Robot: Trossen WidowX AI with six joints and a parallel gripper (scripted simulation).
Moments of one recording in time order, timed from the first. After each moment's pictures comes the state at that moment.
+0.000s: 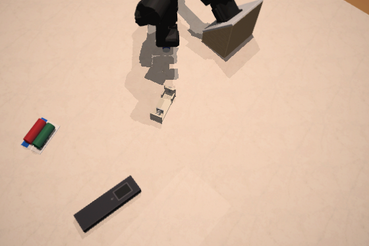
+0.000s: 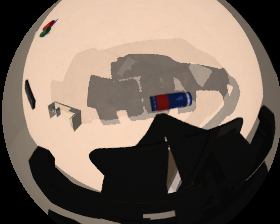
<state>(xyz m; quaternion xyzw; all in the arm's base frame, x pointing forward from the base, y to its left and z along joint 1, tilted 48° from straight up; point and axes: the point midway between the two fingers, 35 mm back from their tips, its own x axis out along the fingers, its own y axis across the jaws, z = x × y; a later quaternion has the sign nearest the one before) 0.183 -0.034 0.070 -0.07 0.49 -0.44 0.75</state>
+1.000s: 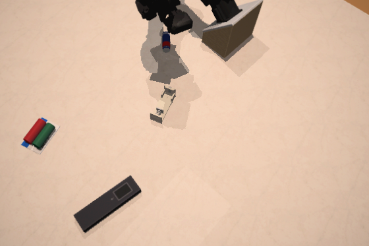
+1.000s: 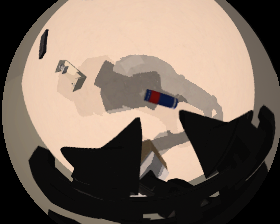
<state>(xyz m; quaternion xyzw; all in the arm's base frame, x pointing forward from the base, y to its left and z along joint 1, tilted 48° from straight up) 0.173 -0.008 0.101 -0.23 0.57 -0.32 0.72</state>
